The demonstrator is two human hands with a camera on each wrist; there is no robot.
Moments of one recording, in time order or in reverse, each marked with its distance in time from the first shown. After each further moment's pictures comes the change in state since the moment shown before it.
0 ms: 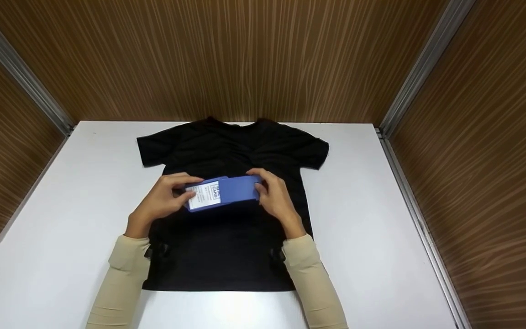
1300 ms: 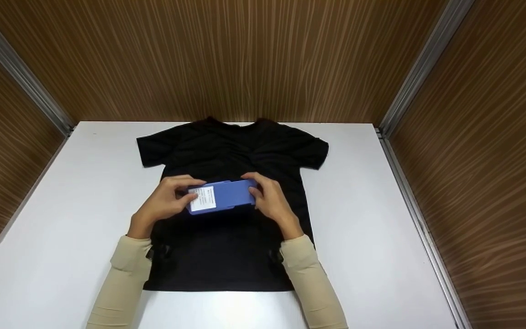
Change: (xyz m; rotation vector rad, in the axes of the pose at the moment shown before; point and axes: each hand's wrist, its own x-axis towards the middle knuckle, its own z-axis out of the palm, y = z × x) left_hand 0.002 0.002 0.005 -0.028 -0.032 -0.023; right_hand -0.003 -0.004 0.004 0.017 -0.108 0.000
